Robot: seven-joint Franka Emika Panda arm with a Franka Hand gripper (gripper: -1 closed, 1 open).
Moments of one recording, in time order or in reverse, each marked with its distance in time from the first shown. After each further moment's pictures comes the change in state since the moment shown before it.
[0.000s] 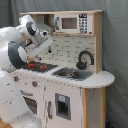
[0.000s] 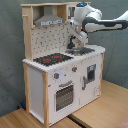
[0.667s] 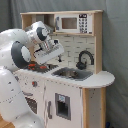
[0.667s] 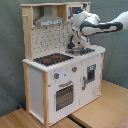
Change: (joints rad) arm -0.151 0.016 0.066 -0.069 0.001 -0.071 0.026
